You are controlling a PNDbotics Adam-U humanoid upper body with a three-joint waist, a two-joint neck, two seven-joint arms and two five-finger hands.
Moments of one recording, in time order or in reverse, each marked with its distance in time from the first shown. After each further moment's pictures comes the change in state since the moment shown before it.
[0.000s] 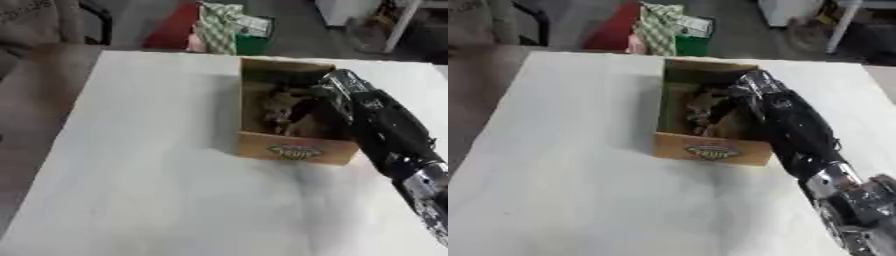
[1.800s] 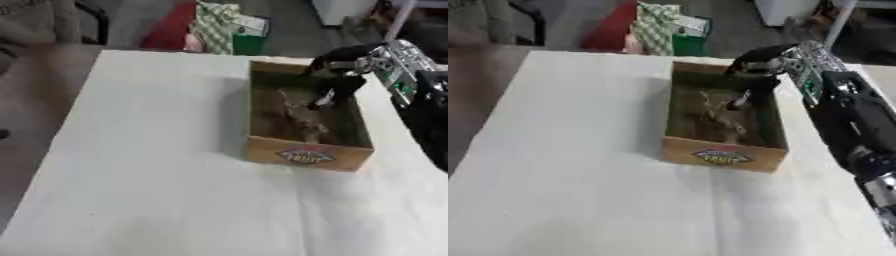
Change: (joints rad) left arm 0.001 0.001 0.006 0.000 -0.009 0.001 0.000; right arm 0.080 -0.182 0.017 -0.266 -0.344 0.113 0.166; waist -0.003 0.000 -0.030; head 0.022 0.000
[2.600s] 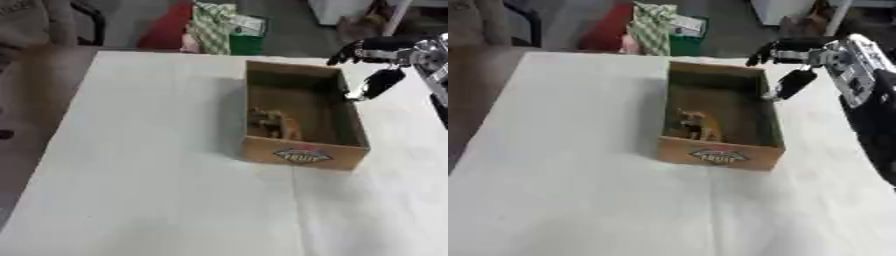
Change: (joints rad) left arm 0.006 0.001 0.003 0.000 -0.001 0.001 0.004; right arm 0.163 -0.105 -0.101 -0.197 -0.277 -0.011 -0.011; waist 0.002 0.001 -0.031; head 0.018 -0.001
